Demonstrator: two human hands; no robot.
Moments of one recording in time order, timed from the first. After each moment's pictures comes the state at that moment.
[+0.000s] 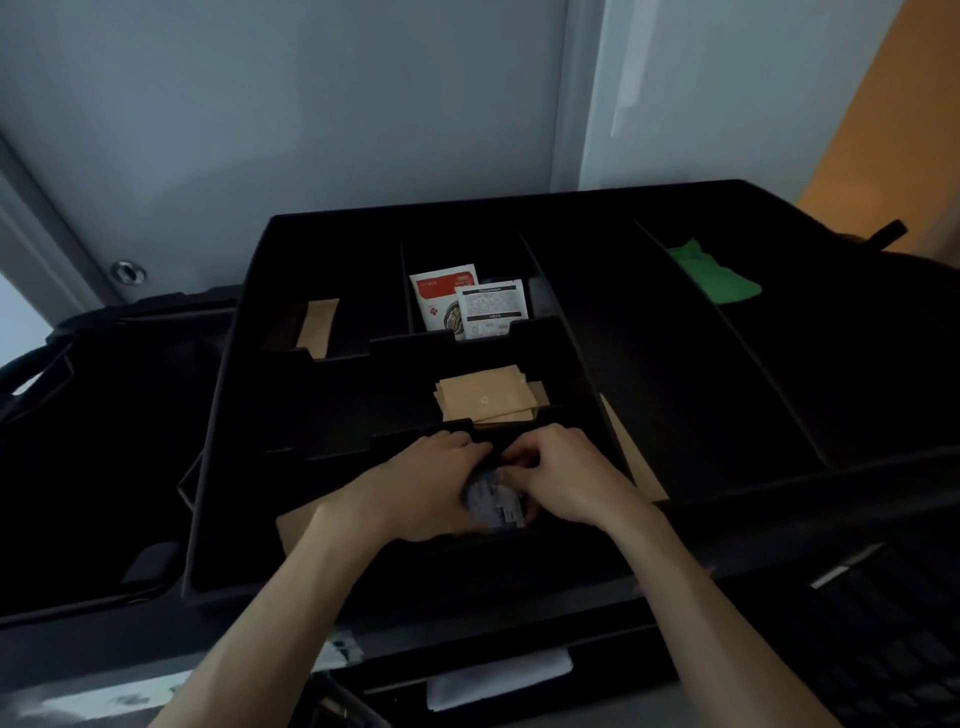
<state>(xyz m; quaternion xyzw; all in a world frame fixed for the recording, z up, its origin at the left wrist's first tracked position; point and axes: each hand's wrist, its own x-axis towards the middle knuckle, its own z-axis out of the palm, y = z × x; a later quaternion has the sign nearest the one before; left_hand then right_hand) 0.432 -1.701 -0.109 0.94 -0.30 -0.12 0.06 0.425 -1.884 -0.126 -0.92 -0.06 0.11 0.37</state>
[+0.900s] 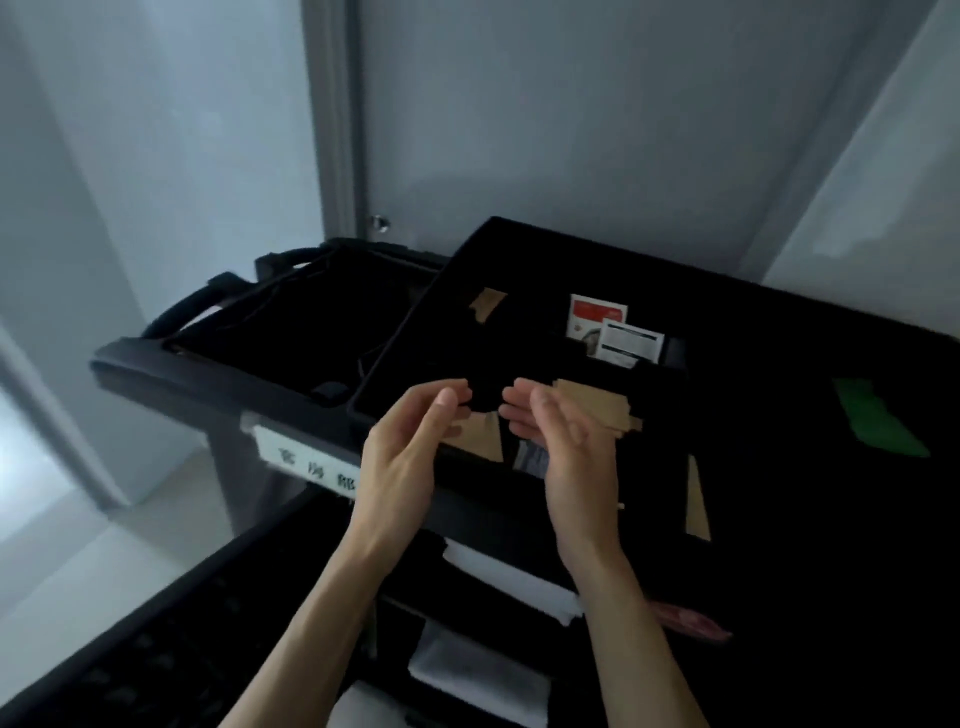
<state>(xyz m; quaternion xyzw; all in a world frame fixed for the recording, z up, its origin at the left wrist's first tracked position) 0.257 -1.704 -0.088 0.66 0.09 0.31 0.68 0.333 -1.828 -0.088 -0.67 -0.23 0.00 0.70</state>
